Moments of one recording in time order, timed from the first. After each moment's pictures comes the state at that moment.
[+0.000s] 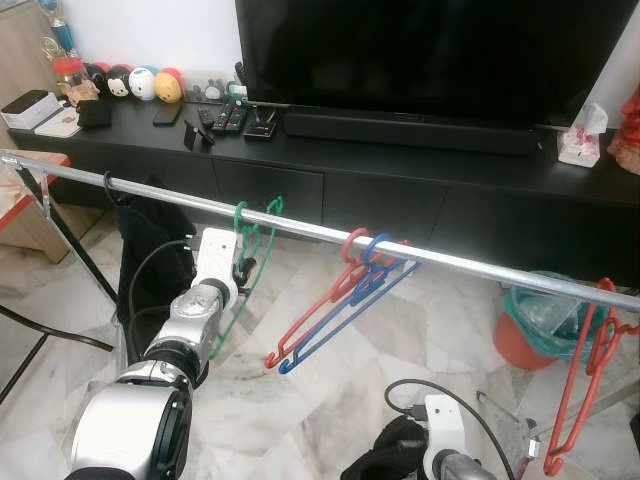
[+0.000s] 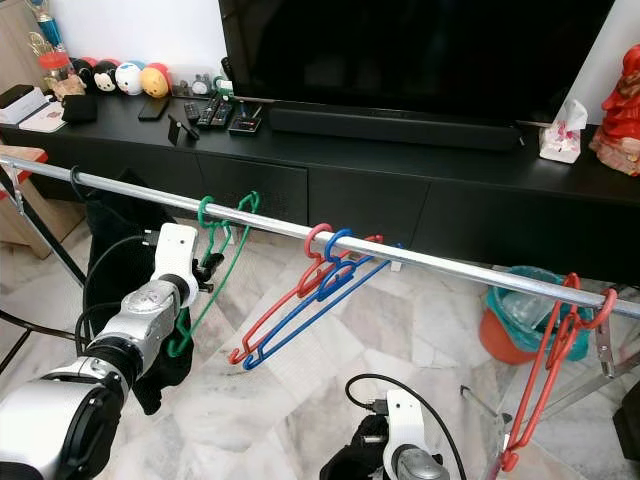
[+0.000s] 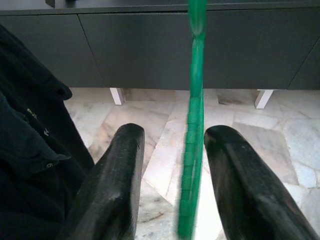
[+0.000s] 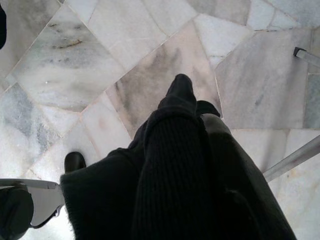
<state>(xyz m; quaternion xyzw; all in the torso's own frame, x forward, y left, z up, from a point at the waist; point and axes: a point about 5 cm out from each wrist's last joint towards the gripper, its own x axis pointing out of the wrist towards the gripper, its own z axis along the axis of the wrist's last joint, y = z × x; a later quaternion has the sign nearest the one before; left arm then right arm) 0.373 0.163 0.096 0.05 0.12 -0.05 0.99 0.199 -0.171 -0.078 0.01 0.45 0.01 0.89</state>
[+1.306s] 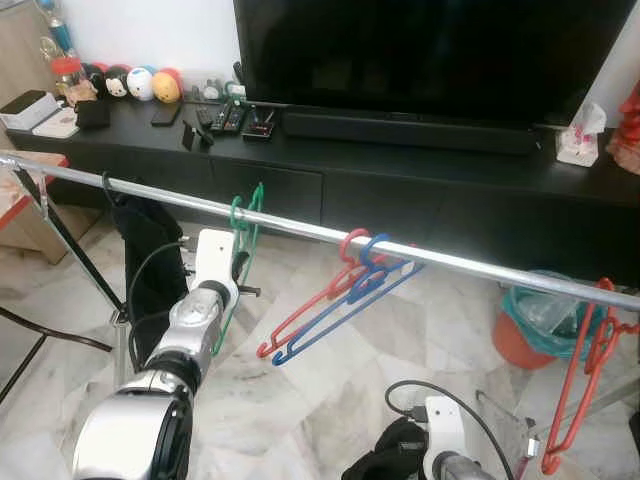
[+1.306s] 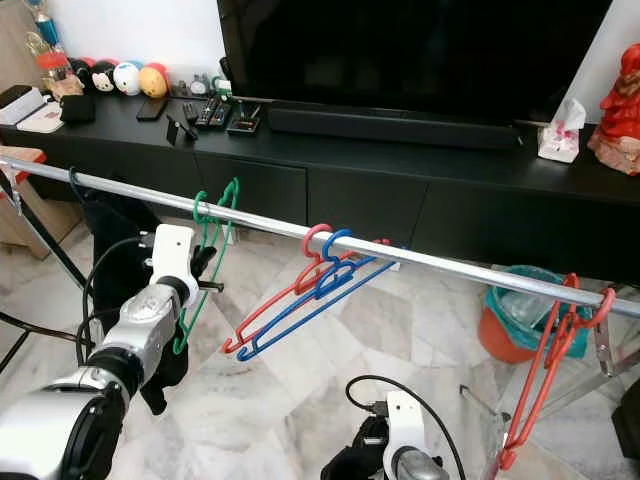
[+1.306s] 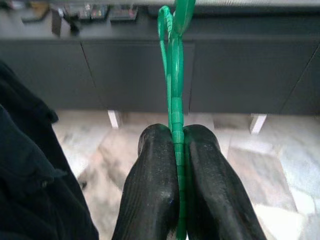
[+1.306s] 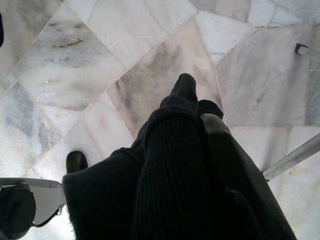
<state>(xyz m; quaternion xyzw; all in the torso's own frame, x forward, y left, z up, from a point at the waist) 0.364 0.164 0.094 0.04 0.05 -0.06 1.00 0.197 -0.169 -0.080 0.01 0.45 0.01 0.89</state>
